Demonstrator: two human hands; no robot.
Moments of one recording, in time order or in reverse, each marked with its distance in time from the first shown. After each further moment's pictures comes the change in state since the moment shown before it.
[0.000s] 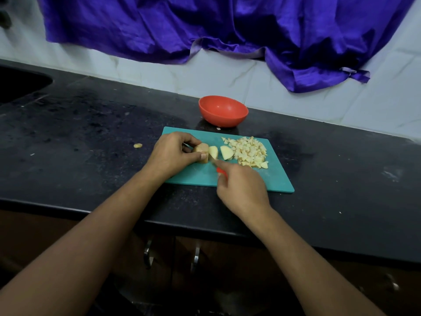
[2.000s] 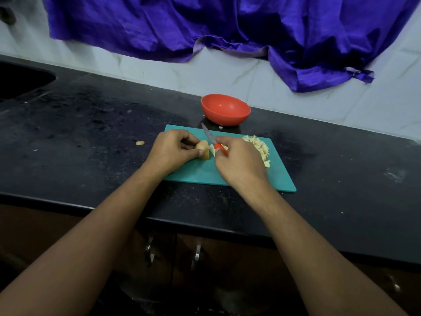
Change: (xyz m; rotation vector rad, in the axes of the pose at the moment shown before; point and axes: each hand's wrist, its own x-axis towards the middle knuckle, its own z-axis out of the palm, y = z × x) left_hand -0.002 -0.004 -0.004 -0.061 0.012 -0.027; right_hand 0.028 -0.017 -0.022 0.224 0.097 0.063
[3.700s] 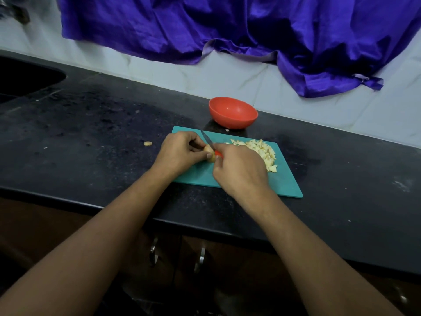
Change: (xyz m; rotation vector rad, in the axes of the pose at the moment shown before) left_hand -0.001 -0.004 0.002 -0.052 0.026 0.002; right_hand -0.003 -0.016 0.005 -0.310 -0.033 -0.153
